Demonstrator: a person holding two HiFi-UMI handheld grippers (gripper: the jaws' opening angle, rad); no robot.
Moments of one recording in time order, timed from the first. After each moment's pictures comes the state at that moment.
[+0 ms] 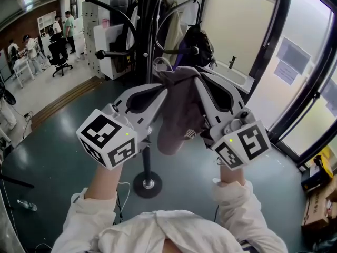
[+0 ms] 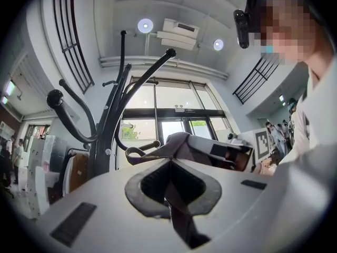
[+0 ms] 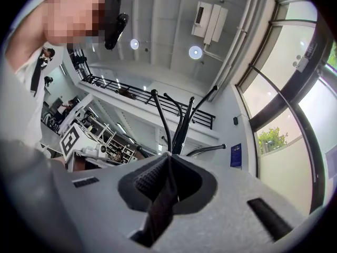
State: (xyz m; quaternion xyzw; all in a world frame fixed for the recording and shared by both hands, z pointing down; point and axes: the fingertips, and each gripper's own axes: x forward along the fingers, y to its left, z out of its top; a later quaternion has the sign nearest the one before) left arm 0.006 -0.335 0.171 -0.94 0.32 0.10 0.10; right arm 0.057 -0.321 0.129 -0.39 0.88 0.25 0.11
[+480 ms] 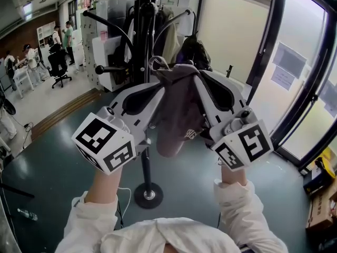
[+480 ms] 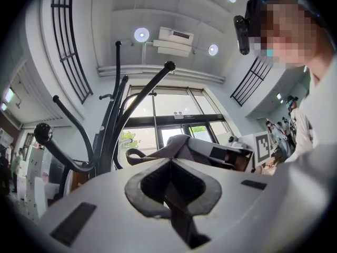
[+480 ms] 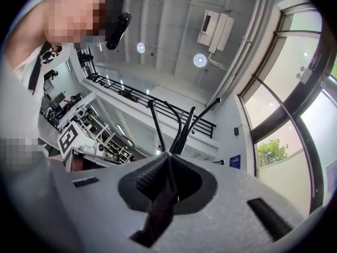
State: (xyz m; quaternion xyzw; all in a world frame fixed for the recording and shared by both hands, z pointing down) left arm 0.004 -0.330 0.124 -0.93 0.32 0.13 0.14; right arm 0.058 -0.316 0.085 -0.39 0.86 0.29 0.12
